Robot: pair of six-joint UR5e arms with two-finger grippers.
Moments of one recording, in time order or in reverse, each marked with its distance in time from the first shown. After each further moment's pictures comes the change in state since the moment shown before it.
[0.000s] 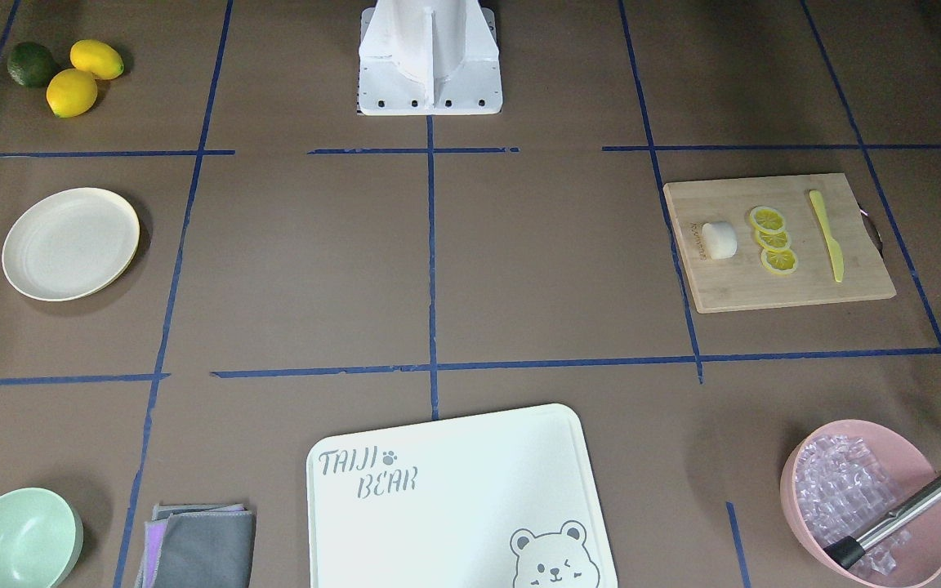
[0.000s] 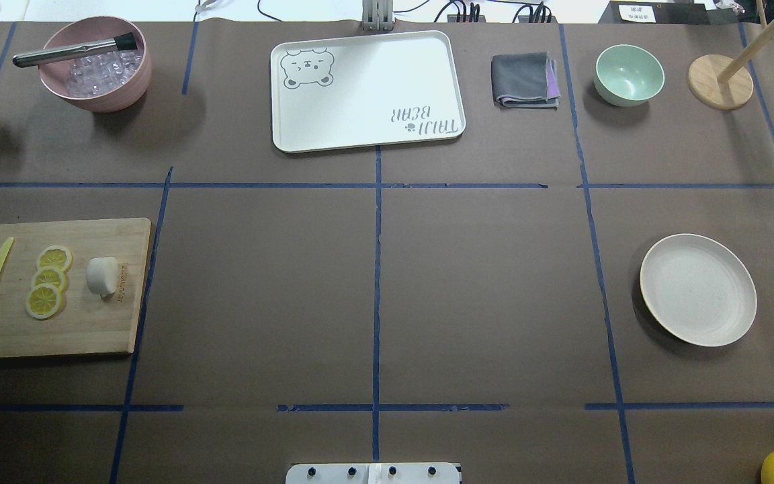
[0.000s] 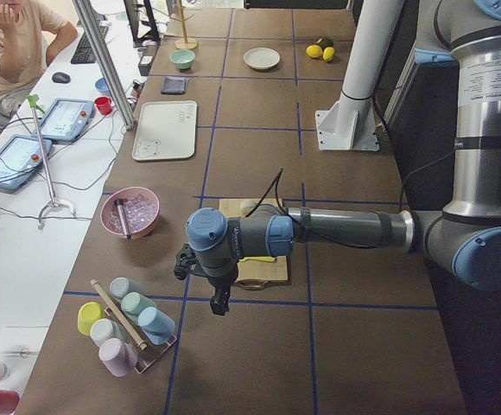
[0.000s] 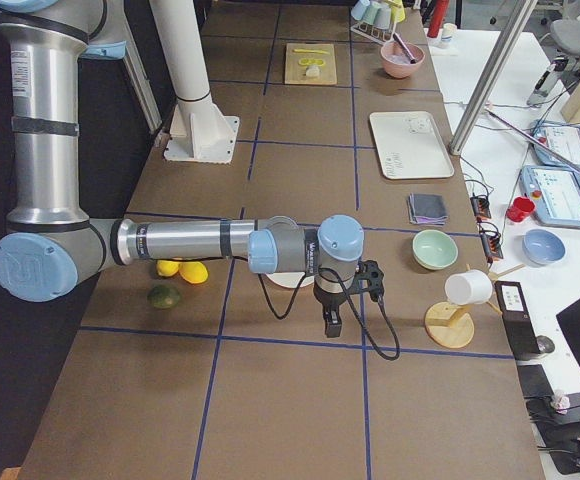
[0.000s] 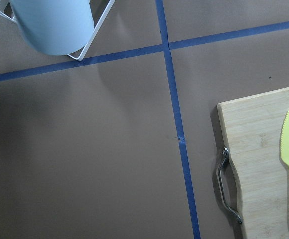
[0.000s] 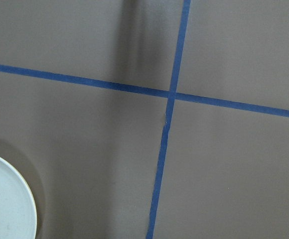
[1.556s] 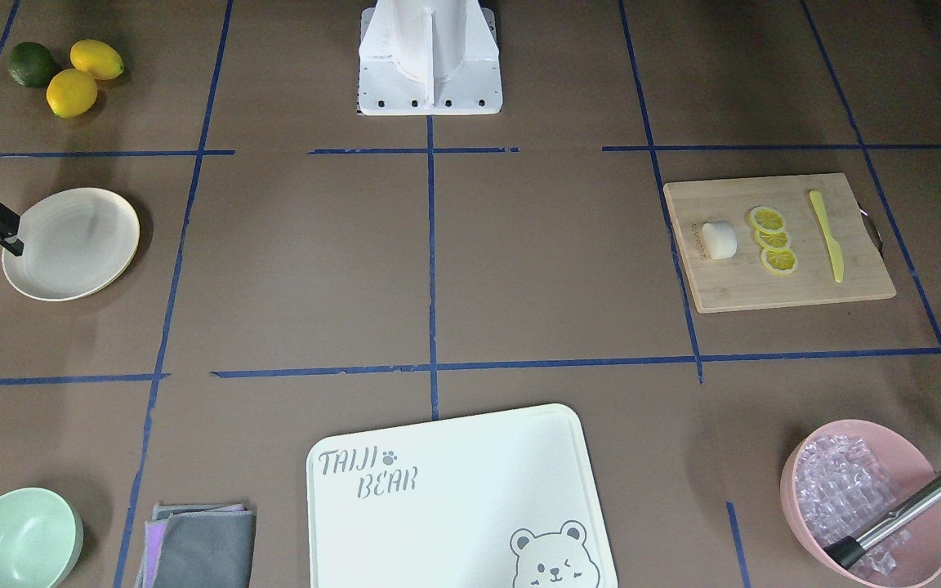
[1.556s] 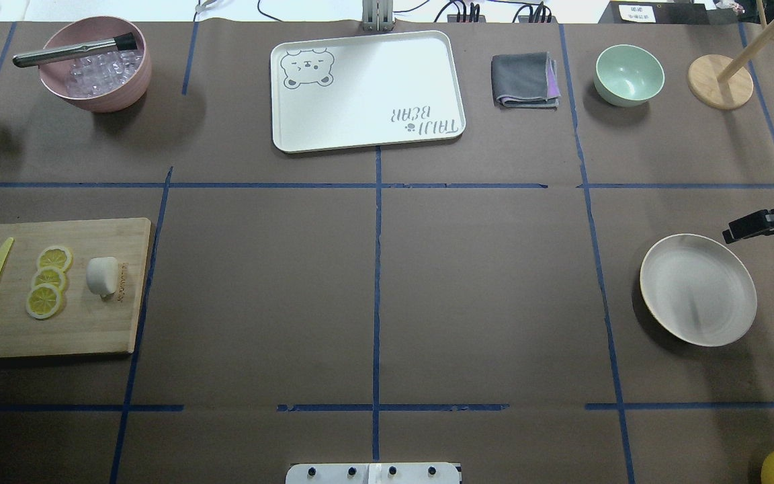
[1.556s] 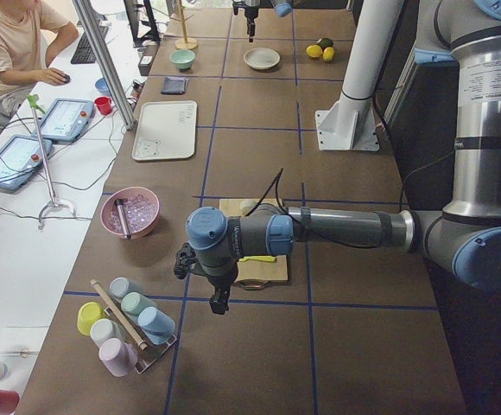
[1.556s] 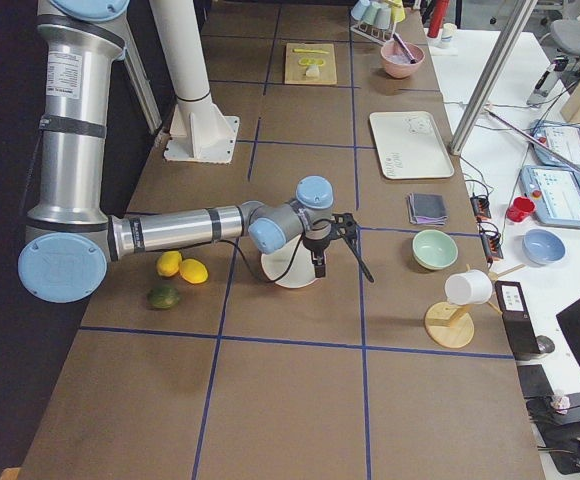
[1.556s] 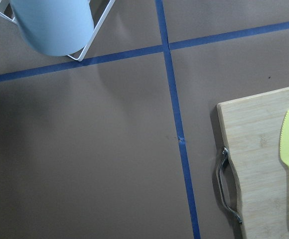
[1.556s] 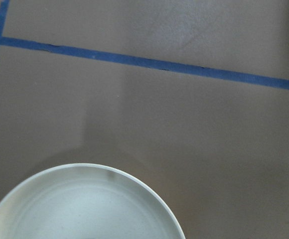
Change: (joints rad) left arm 0.000 0.000 -0.005 0.000 0.000 0.000; right arm -0.423 -0.088 0.039 0.521 -0.090 0.597
